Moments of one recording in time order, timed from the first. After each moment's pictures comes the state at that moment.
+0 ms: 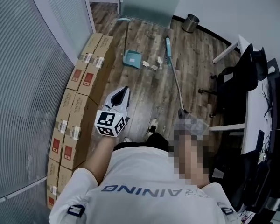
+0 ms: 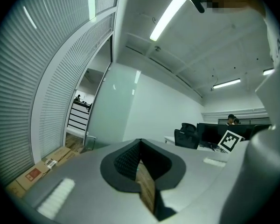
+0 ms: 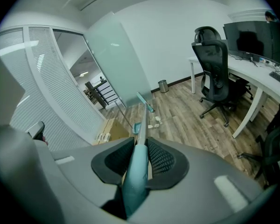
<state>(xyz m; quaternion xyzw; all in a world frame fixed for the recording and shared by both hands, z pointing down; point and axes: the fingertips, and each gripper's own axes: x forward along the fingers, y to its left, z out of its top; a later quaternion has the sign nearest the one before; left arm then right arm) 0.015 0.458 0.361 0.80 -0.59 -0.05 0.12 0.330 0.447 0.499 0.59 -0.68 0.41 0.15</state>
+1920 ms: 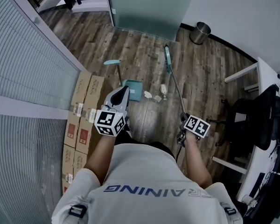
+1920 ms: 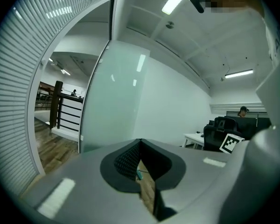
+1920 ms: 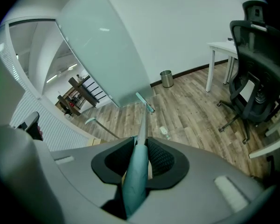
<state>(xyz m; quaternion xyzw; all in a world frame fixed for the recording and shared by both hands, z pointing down) -0.052 -0.060 0.396 0.80 -0.58 0.00 0.14 0.282 -0.027 0.570 0.58 -0.64 0.47 0.20</state>
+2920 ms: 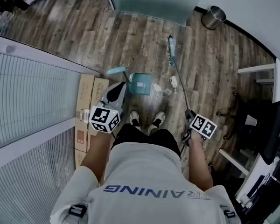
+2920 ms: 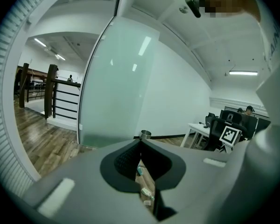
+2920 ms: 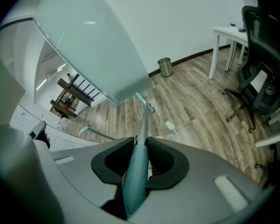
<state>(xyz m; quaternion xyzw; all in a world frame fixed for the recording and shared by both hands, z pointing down) -0.134 -0.209 0.468 0.81 -0.54 0.07 0.20 0.217 -0.136 0.613 0.56 -0.59 0.54 0.21</state>
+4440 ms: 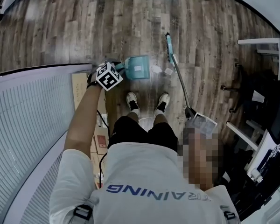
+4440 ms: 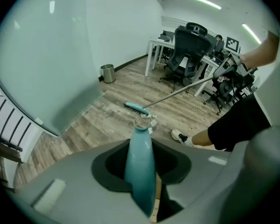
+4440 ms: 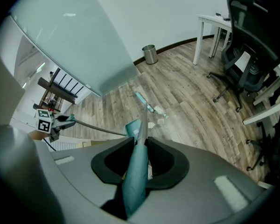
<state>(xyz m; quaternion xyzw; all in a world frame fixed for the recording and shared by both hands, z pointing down) -0.168 -0.281 0.728 0.82 -0.19 0.52 0.15 0.183 -0.079 0.680 0.59 -0.49 0.59 0.25</state>
